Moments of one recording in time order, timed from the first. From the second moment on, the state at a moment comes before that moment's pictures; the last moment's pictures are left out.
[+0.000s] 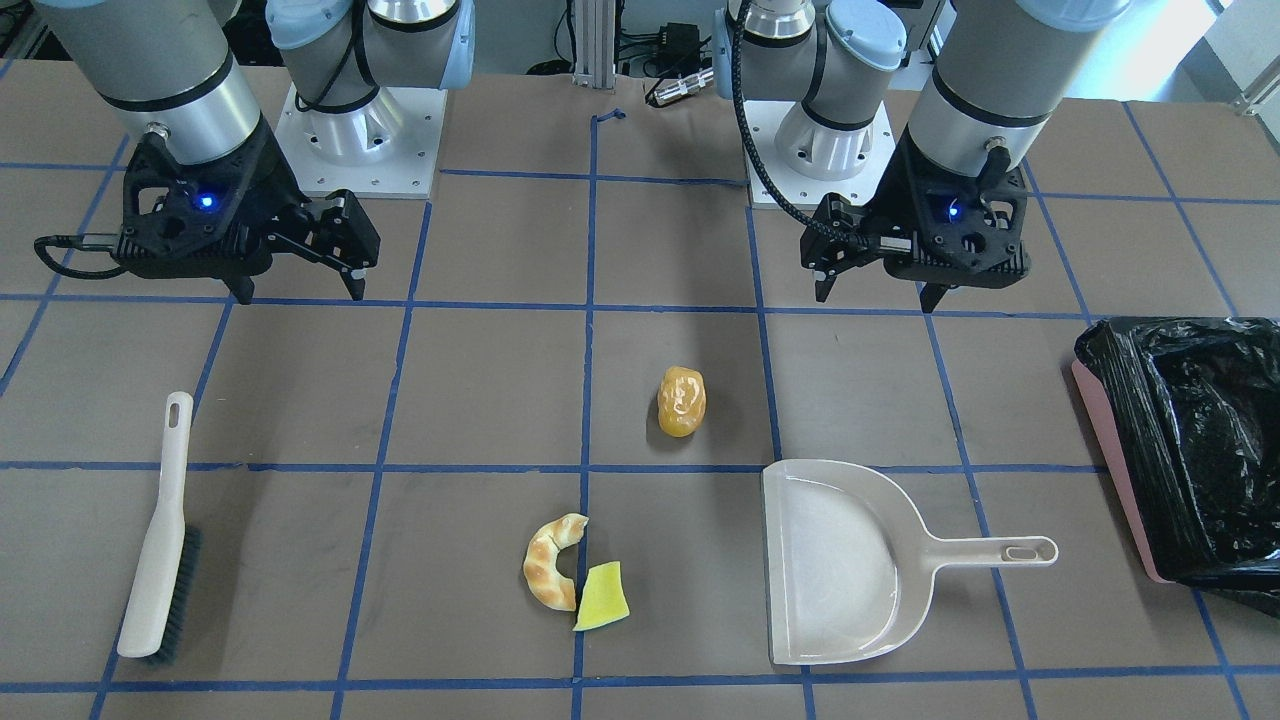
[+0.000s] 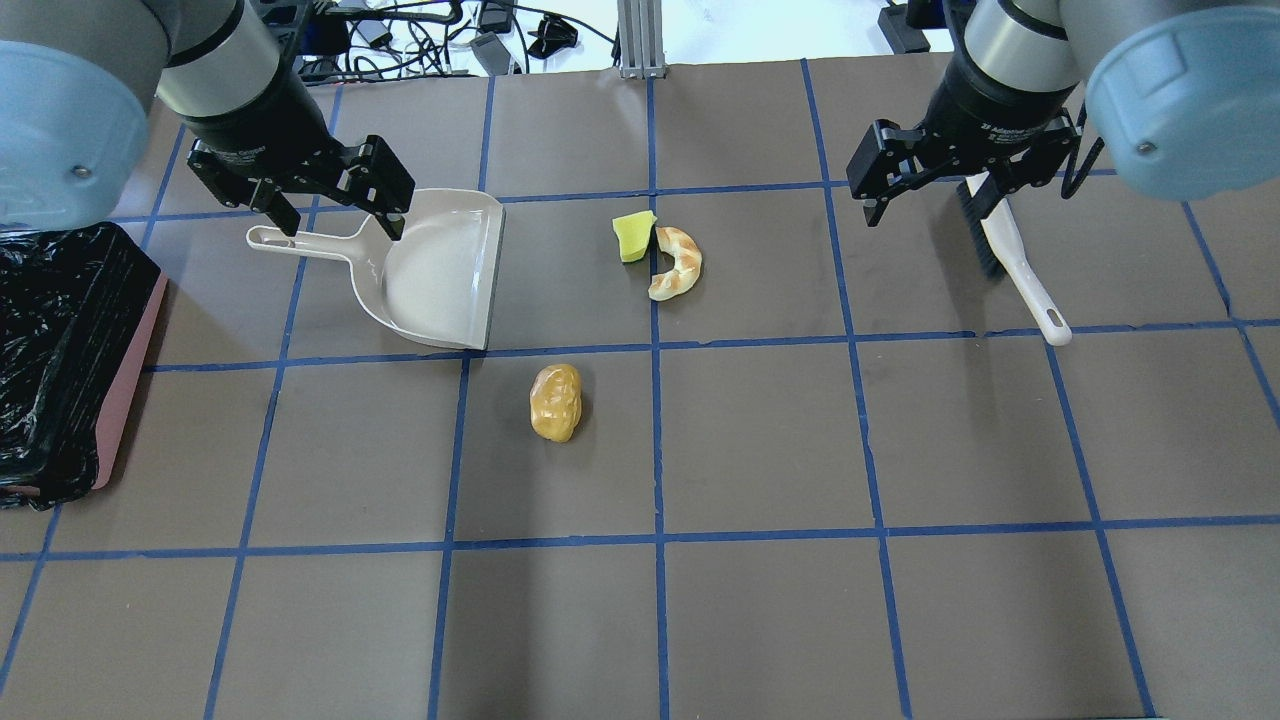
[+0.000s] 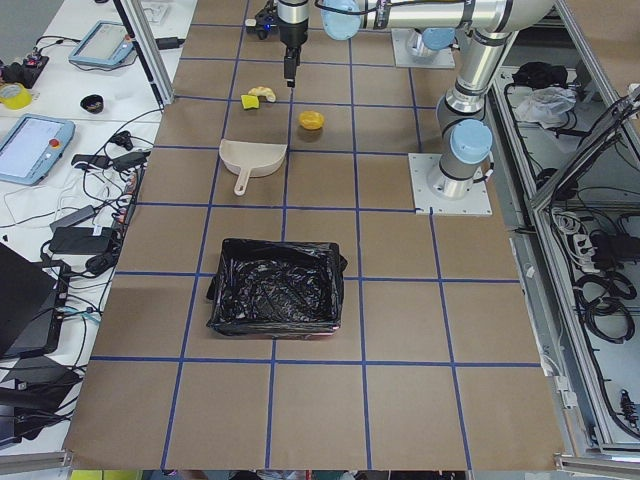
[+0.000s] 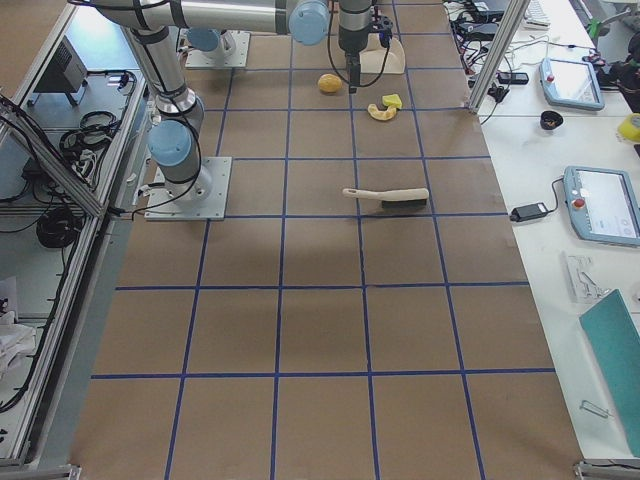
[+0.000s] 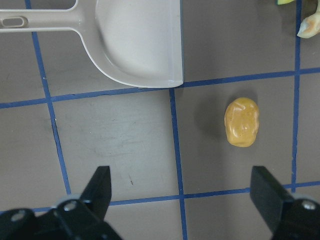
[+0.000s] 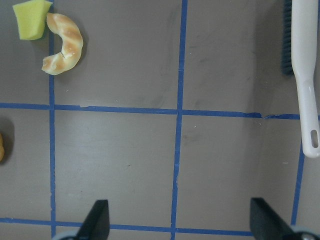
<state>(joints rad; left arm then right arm) -1.56 -1.61 -1.57 -1.50 1.57 0.12 1.57 -1.54 1.60 -1.68 -1.54 -0.04</state>
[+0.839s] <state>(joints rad) -1.51 -1.62 -1.57 -1.50 1.57 0.07 1.56 -1.55 1.60 -1.70 -1.54 -0.02</state>
